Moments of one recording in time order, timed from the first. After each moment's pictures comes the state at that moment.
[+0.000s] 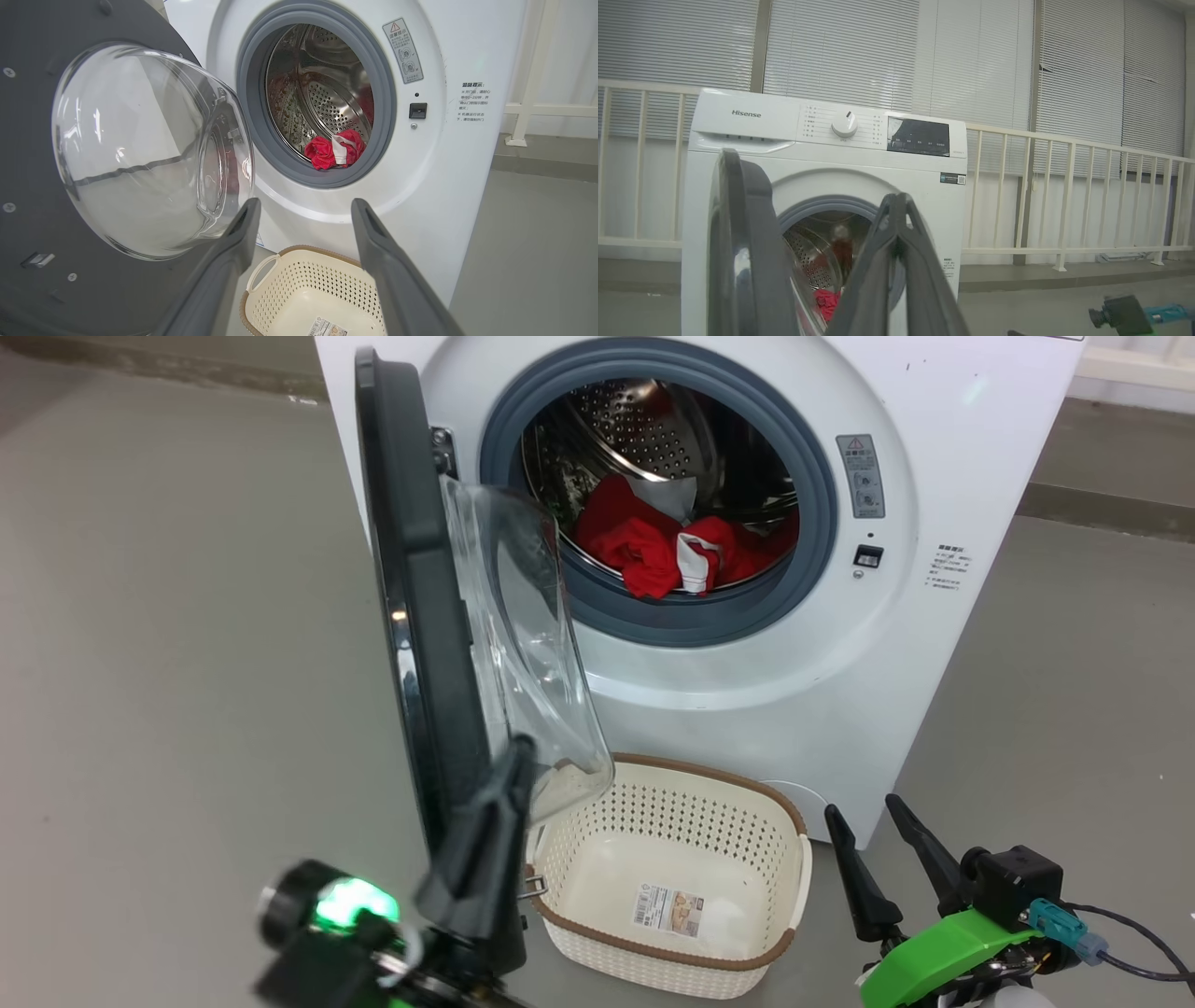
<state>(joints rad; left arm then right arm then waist) -0.11 0.05 -0.31 -0.24 -0.27 -0.05 -0.26 -0.10 -0.05 0.13 0.41 0.38 0.12 -0.25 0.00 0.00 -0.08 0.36</state>
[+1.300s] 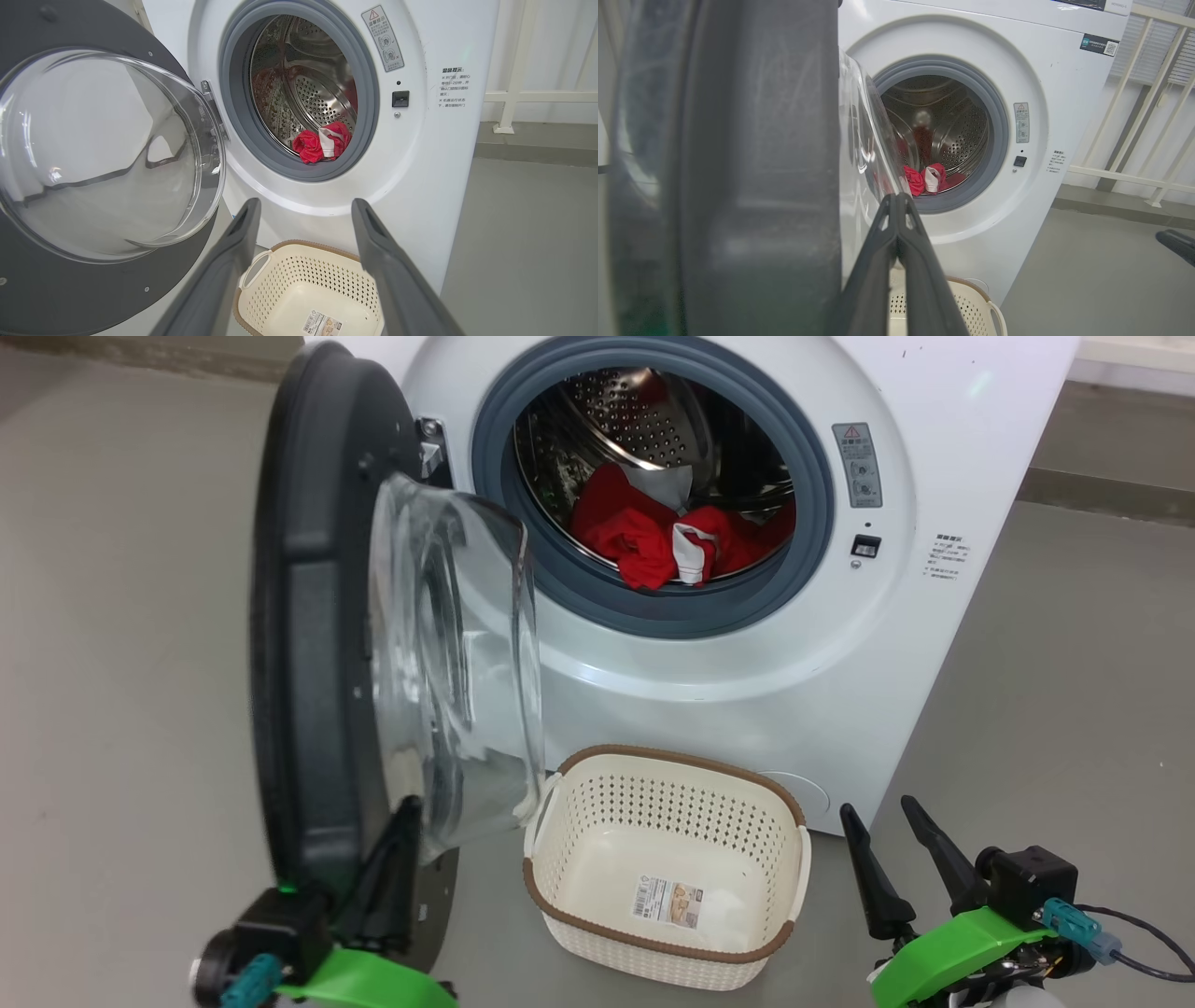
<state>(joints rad) -0.16 0.13 -0.29 0.21 -0.38 0.07 -0.23 -0.10 -0.05 0.11 0.42 0.39 0.12 -0.25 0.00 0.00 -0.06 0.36</state>
